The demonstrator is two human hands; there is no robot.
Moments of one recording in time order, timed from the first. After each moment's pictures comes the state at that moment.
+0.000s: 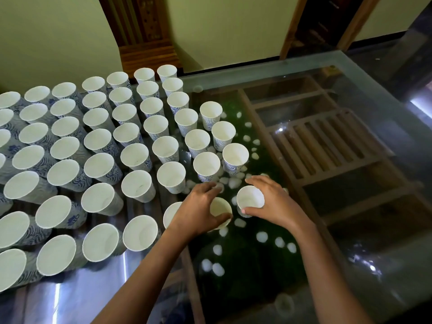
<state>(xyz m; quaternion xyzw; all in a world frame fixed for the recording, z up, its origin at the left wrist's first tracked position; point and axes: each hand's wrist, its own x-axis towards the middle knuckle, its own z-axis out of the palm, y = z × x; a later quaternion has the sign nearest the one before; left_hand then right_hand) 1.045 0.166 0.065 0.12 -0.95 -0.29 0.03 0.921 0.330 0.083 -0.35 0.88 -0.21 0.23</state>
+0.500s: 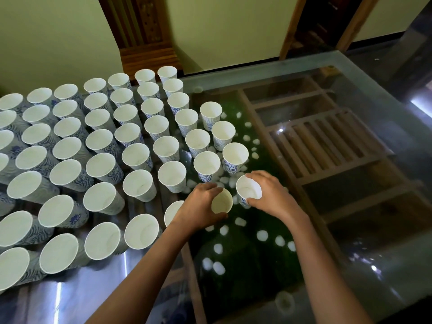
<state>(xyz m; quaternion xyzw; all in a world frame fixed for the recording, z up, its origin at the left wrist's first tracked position) 1.039 0.161 0.061 0.11 -0.95 -0.29 -0.02 0.917 0.319 0.081 -0.33 0.90 -0.20 0.21</state>
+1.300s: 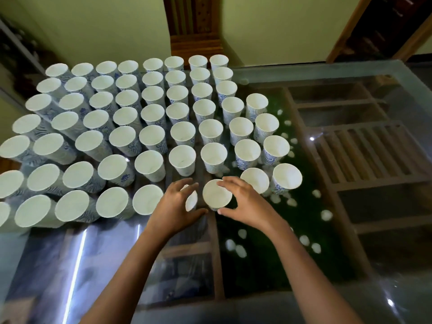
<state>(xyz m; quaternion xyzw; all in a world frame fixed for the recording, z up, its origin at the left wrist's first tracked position) 1.168 0.125 0.072 0.27 -0.92 -0.27 0.08 1.016 0.251 0.075 -0.51 0.79 -0.23 0.26</state>
